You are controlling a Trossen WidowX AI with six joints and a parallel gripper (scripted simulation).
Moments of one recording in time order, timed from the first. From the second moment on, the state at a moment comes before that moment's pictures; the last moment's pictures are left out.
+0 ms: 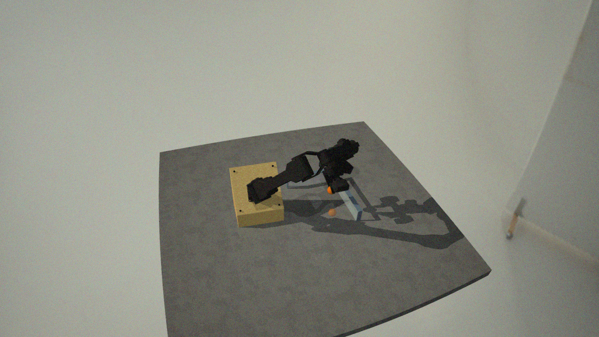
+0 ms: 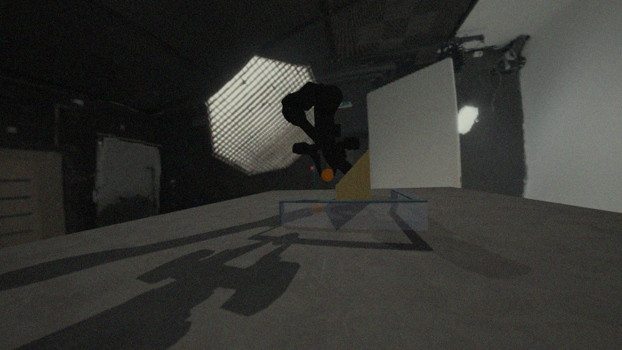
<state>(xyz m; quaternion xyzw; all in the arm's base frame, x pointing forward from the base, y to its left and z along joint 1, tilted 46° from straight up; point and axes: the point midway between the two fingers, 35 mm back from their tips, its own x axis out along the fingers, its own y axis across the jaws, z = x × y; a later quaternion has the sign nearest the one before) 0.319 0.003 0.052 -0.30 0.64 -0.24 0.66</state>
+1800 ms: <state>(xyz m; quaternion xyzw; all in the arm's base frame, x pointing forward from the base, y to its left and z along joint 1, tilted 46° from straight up) 0.327 -0.095 0.006 -0.30 0.64 -0.25 0.66</state>
